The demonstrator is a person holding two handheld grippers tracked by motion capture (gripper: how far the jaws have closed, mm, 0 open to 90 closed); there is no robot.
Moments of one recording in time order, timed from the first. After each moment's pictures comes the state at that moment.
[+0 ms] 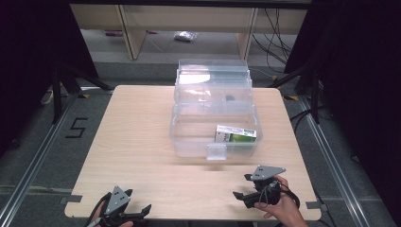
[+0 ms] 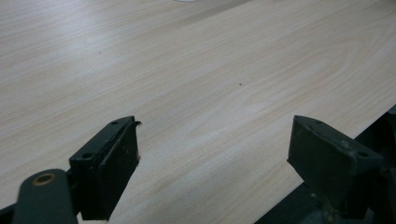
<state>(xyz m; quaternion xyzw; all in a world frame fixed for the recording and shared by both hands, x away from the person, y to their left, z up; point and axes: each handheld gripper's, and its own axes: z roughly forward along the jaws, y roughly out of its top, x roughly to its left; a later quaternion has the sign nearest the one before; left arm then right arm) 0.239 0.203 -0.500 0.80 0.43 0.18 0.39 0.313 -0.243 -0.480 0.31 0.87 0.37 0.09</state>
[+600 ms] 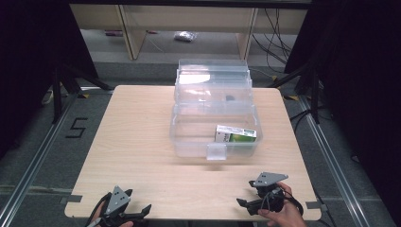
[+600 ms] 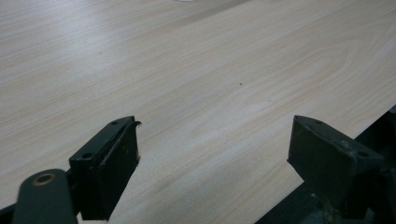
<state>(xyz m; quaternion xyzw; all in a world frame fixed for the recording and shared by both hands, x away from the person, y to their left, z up) 0.239 0.204 -0.499 0.80 0.42 0.19 0.38 0.299 -0.251 -0.491 0.33 0.87 0.35 0.09</state>
